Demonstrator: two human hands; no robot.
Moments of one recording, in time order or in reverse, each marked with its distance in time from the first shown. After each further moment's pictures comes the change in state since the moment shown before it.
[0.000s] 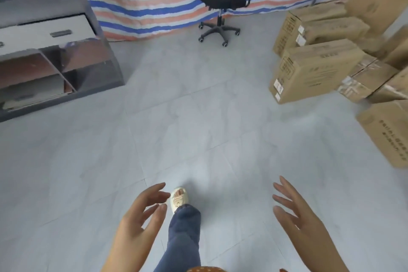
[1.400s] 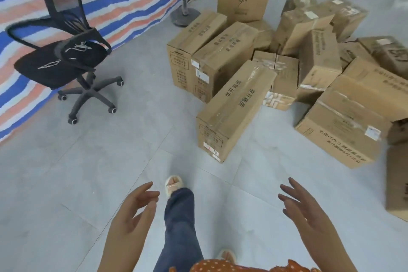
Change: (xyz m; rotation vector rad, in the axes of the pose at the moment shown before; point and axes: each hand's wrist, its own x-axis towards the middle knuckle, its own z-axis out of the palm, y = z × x) left_hand 0.796 0.247 0.443 0.093 -0.500 0.098; right_hand 0.700 -0.093 -0.278 0.293 0.675 0.353
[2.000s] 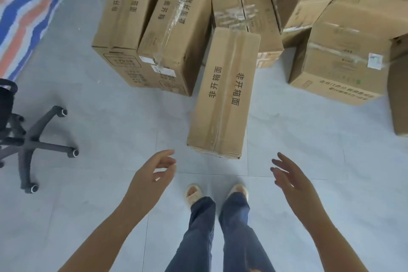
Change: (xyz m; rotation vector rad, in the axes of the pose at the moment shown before) left_hand 0.426 0.025 0.111 0.429 -0.675 -0.034; right_hand 0.288 -0.013 0.122 0.096 0.253 0.348
